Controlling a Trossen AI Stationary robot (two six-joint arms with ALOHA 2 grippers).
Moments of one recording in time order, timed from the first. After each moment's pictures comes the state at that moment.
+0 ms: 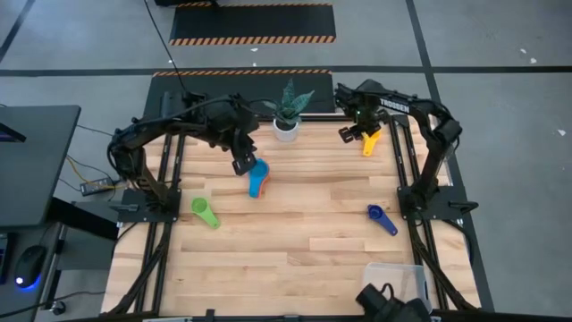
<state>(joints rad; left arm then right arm) 0.11 1.72 2.33 -1.57 -0.15 -0.30 -0.85 1.80 1.39 -1.29 0.13 0.39</state>
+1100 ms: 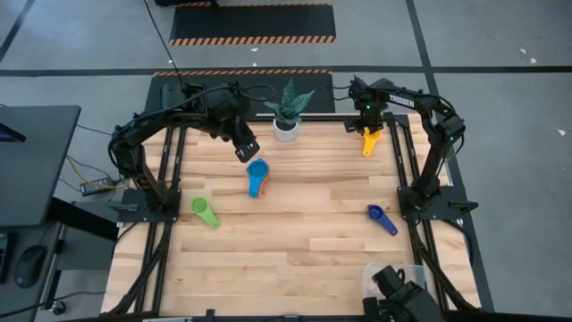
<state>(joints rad) 0.18 1.72 2.33 -1.56 -0.16 -0.36 -1.03 1.82 1.27 -1.04 0.03 0.45</state>
